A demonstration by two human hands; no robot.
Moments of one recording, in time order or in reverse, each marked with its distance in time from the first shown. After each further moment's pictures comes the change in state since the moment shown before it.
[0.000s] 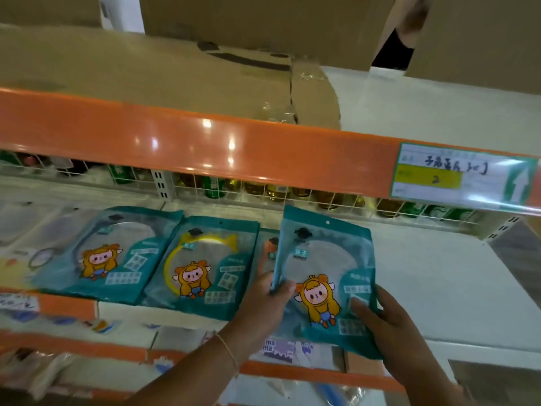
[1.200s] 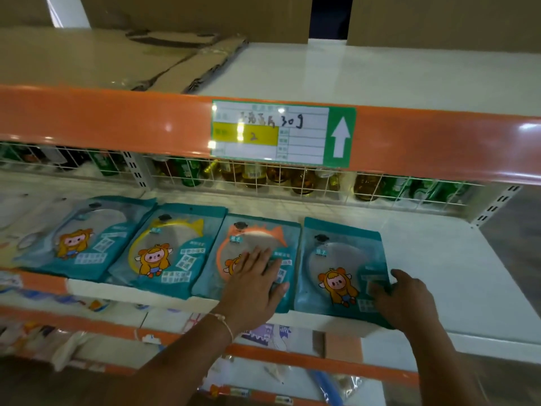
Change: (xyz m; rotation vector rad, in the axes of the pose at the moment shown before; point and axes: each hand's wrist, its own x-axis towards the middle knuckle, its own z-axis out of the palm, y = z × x) left_hand 0.037 -0.039 0.075 1.321 0.014 0.394; right_hand 0.077 0.027 -0.135 -0.976 0.271 0.037
